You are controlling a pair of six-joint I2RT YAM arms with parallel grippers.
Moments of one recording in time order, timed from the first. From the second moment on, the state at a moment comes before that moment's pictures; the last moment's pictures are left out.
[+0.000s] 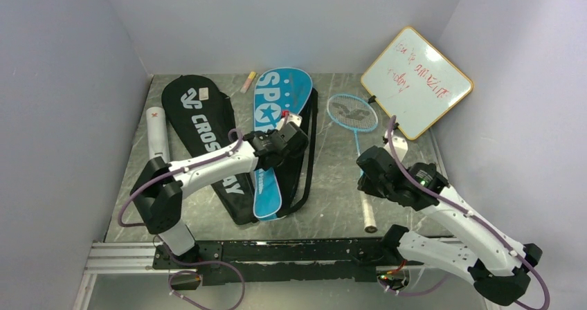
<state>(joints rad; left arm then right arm) -0.93 1.66 1.30 -0.69 -0.53 -0.44 0.83 0.85 0.99 -1.22 0.46 1.03</state>
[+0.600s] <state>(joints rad) -0.91 1.61 1.36 -0.73 -0.54 -0.41 0.83 0.74 1.10 -1.26 0.36 0.74</state>
